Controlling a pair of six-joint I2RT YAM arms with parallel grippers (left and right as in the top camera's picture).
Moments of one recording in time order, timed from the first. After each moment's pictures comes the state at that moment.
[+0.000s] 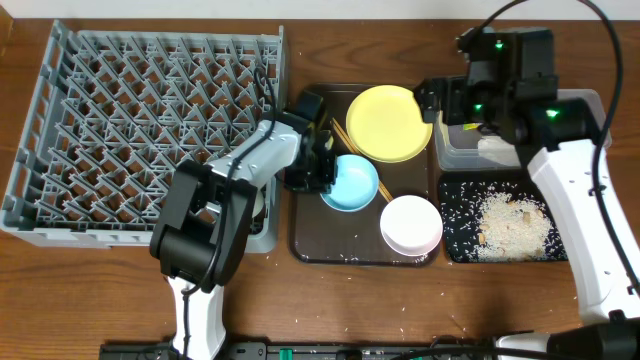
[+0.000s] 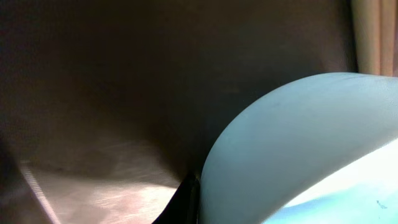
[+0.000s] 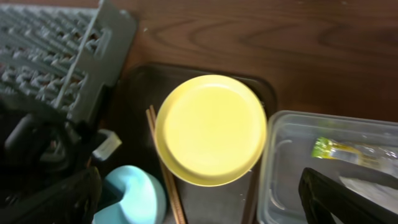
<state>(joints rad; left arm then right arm) -0.41 2.07 1.39 -0.82 0.39 -0.38 0.14 1.55 1.48 -0.74 -0.24 0.15</state>
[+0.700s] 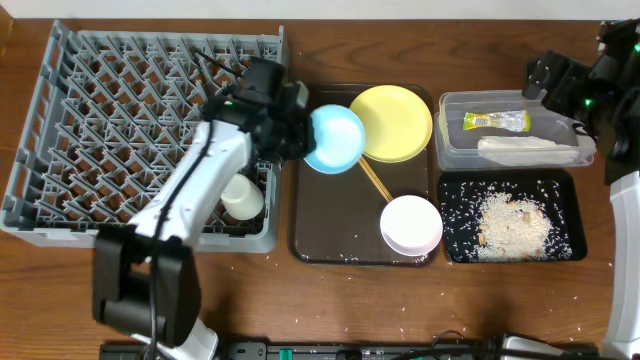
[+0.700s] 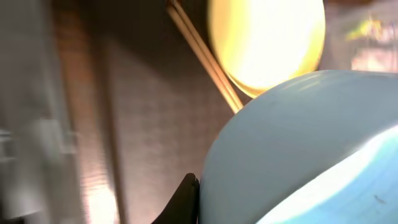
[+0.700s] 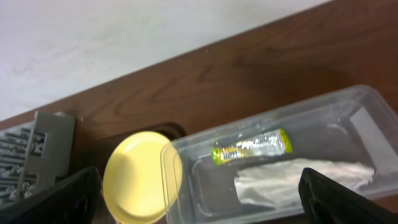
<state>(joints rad) -0.28 1.74 1.38 -0.78 0.40 -0.35 -0.20 1.42 1.48 -0.74 -0.24 0.26</state>
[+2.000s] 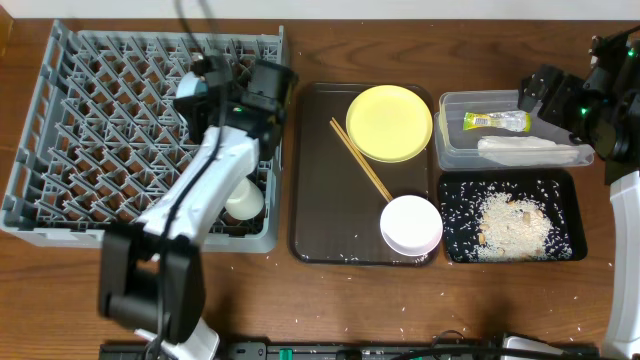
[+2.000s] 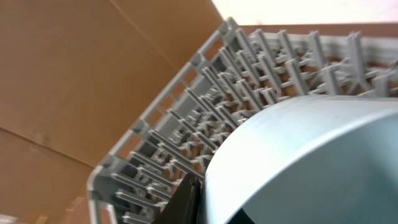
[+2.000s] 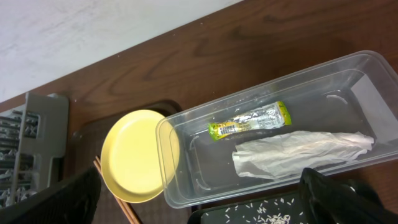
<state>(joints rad) -0.33 1.78 1.34 -0.67 -1.24 -0.46 -0.20 1.42 1.48 -0.83 -0.24 0.26</state>
